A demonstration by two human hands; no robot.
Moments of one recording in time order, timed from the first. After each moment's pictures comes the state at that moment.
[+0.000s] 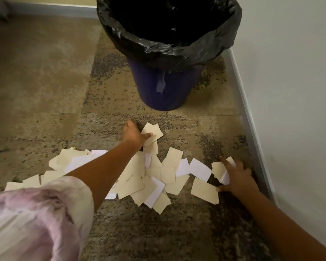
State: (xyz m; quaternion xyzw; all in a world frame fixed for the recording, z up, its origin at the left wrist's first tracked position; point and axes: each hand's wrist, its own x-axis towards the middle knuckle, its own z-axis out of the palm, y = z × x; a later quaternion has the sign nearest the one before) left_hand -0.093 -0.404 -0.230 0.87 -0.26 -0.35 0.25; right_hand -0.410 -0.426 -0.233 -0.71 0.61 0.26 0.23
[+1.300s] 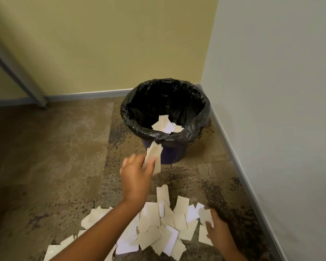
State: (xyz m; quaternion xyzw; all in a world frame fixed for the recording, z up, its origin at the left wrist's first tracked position) left_hand -0.096 -0.364 -0.030 0.81 -0.45 -0.08 0.37; right_hand -0.334 -0.350 -0.174 -0.58 0.68 -0.03 0.45
